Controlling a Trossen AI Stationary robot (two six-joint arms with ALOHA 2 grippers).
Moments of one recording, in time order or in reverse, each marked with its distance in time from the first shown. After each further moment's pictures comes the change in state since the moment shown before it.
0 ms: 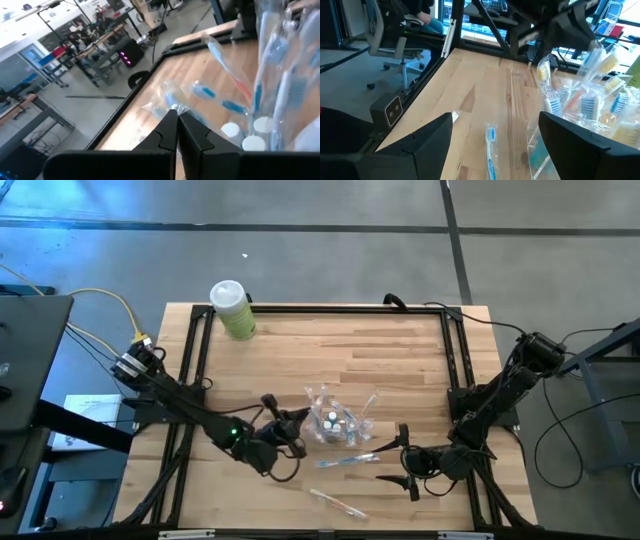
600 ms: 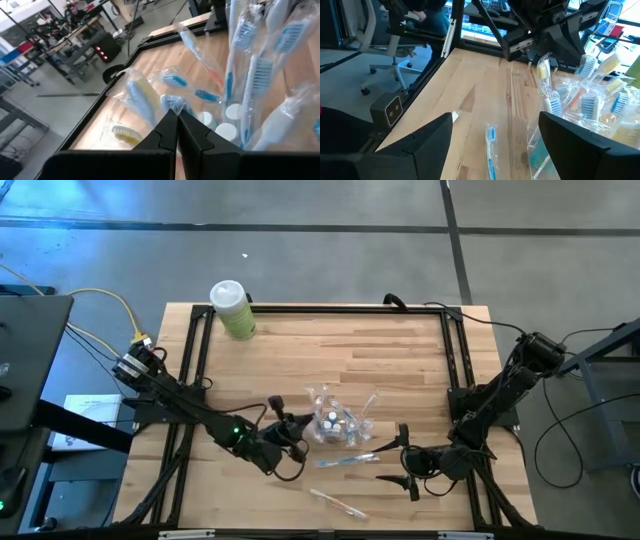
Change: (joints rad) left arm 0.014 0.016 0.002 -0.086 0.164 -0.086; right arm 0.000 0.000 0.000 -0.001 0.000 0.000
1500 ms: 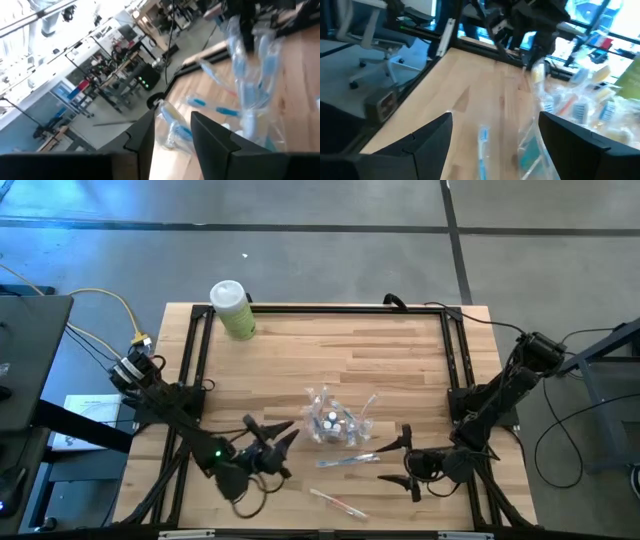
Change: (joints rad) left arm -0.217 0.005 -0.004 0.308 -0.412 0.438; right arm 0.028 -0.003 0.000 -0.001 0.048 -0.076
